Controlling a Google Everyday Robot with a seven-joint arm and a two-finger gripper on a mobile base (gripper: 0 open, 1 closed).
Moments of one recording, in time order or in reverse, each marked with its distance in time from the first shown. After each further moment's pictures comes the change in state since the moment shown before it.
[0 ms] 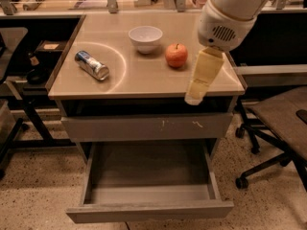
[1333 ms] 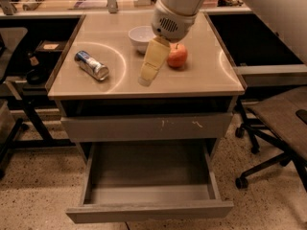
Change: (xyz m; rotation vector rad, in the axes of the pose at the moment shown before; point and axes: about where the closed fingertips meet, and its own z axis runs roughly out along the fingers) arm -0.092 -0.039 0.047 -0.034 -0.084 0.078
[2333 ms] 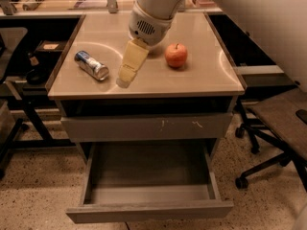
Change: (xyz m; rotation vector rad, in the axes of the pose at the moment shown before) arm -0.048 0.018 0.025 -0.078 -0.061 -0.051
